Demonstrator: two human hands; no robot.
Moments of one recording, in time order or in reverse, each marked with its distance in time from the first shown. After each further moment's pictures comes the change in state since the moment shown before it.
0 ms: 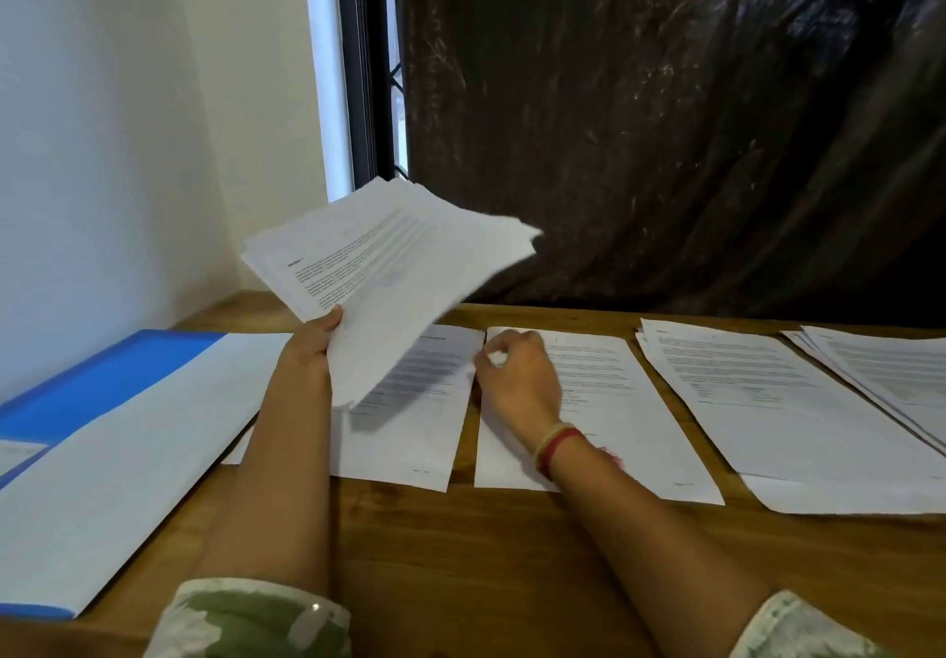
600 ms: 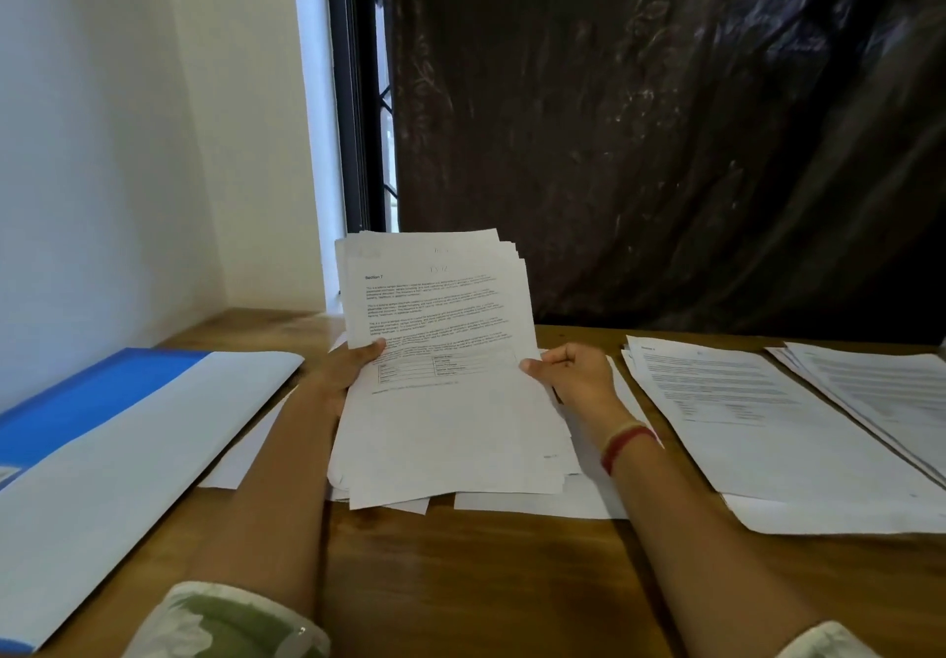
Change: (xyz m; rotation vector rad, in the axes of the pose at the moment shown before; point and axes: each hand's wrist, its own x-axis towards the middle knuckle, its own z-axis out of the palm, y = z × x) left_hand 0.019 -0.008 0.033 0.272 -0.174 -0.205; right_hand 0.038 0.034 -0.060 0.357 -0.057 0.271
